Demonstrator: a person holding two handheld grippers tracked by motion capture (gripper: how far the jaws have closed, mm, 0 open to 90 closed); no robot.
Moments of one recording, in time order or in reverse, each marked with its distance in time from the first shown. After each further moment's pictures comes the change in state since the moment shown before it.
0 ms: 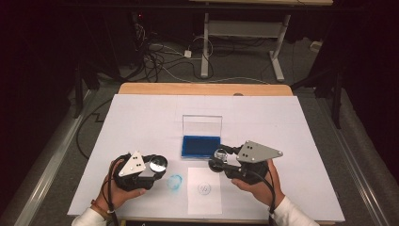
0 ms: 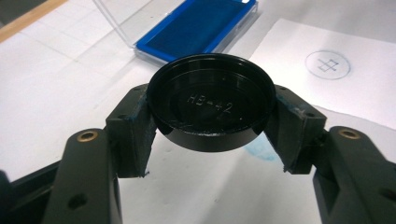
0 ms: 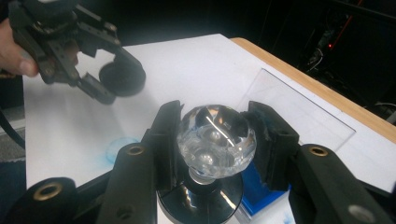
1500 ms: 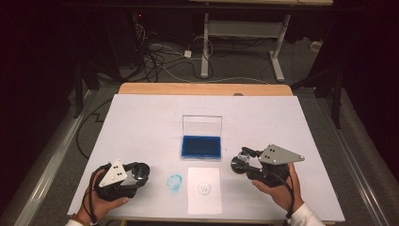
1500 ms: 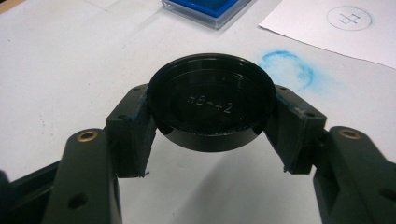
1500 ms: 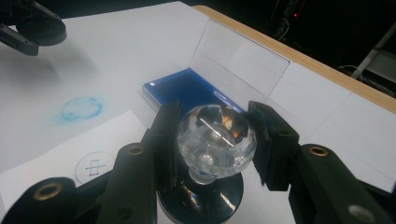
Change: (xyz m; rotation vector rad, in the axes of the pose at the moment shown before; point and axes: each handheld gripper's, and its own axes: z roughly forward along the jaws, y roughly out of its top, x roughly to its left) left arm 0.001 -0.041 -0.029 0.033 0.056 -0.067; right arm -0.025 -0.037 -0.032 0.076 -0.119 0.067
